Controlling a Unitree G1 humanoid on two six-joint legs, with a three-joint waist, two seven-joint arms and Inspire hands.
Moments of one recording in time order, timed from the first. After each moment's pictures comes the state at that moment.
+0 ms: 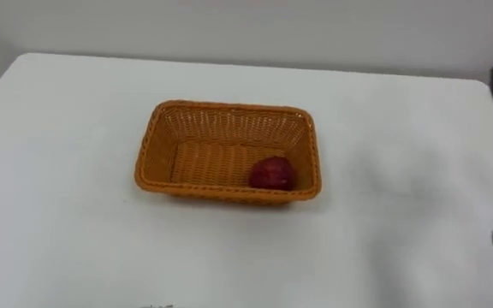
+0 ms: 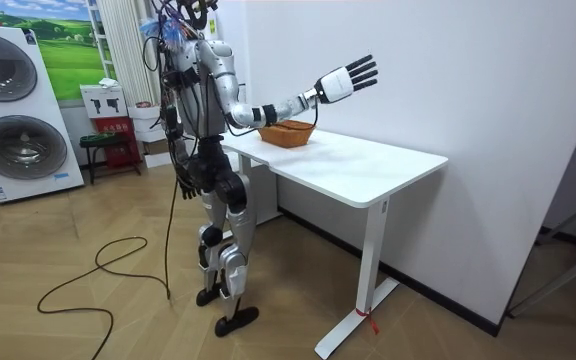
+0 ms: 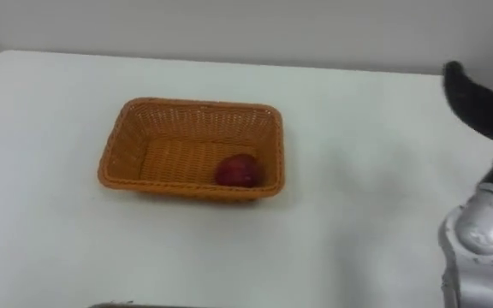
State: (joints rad) left arm 0.29 0.22 0.21 1.13 0.03 -0.08 0.08; right arm 0.08 -0.36 -0.39 0.09 0.10 -0.23 -0.79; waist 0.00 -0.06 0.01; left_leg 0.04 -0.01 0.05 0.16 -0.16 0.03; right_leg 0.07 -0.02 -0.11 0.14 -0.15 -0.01
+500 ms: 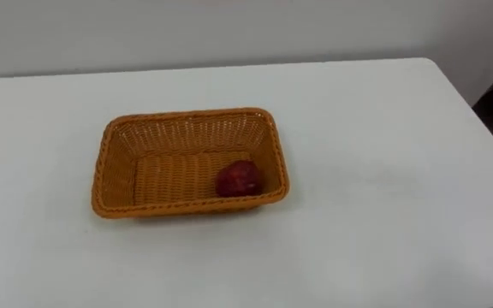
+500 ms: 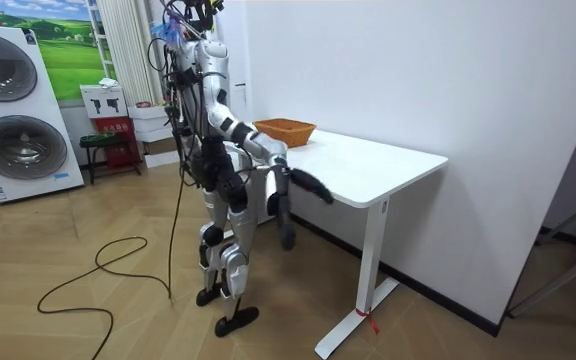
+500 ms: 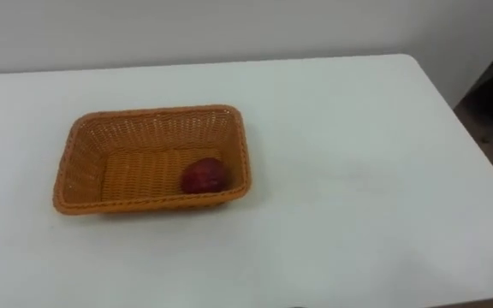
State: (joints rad) left arm 0.30 0.23 0.27 1.05 0.03 -0.07 0.14; right arm 0.19 -0.36 -0.68 0.72 0.84 -0.24 -0.96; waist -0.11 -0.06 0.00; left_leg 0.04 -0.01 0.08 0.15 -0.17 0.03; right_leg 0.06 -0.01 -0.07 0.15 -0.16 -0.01
